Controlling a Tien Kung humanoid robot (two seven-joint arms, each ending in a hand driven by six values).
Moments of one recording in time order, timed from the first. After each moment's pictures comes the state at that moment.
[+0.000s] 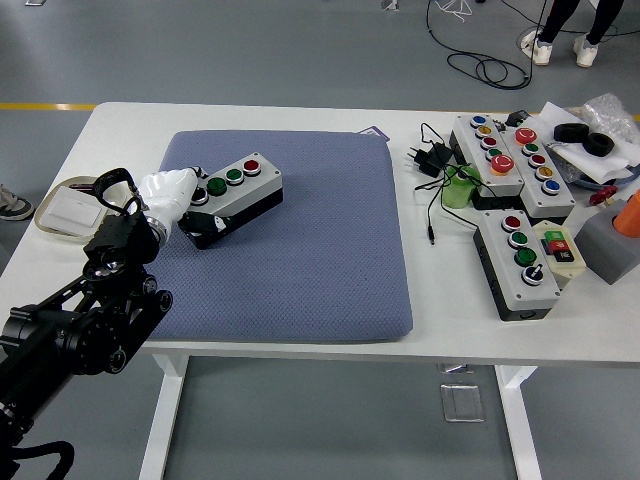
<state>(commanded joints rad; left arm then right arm) -0.66 0.11 -1.03 -0.82 2.27 0.13 0.22 0.09 -0.13 1.14 0.18 -1.30 -0.06 -0.39</state>
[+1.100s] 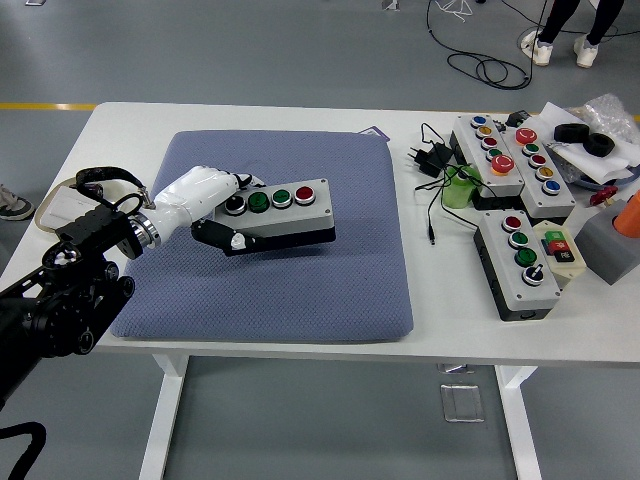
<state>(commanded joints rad) -0.72 0.19 -1.00 -0.69 2.21 0.15 -0.49 0.09 -0.13 1.14 0.18 -1.31 -0.06 -0.40</state>
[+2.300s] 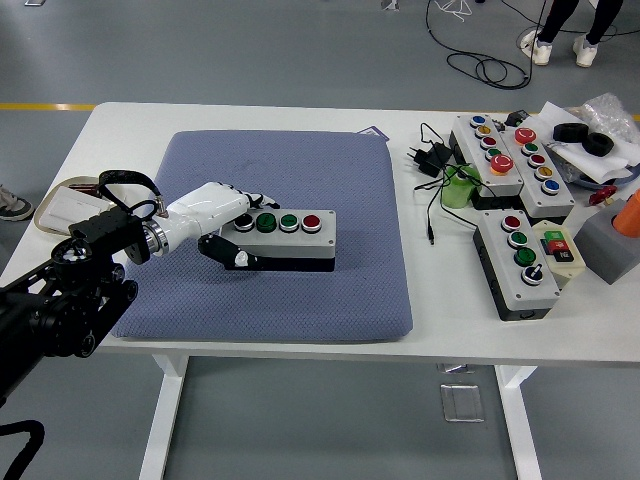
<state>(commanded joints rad) -0.73 0.19 -0.96 -0.70 2.27 0.05 -0.46 0.08 -0.13 1.14 0.18 -1.31 -0.05 -0.40</state>
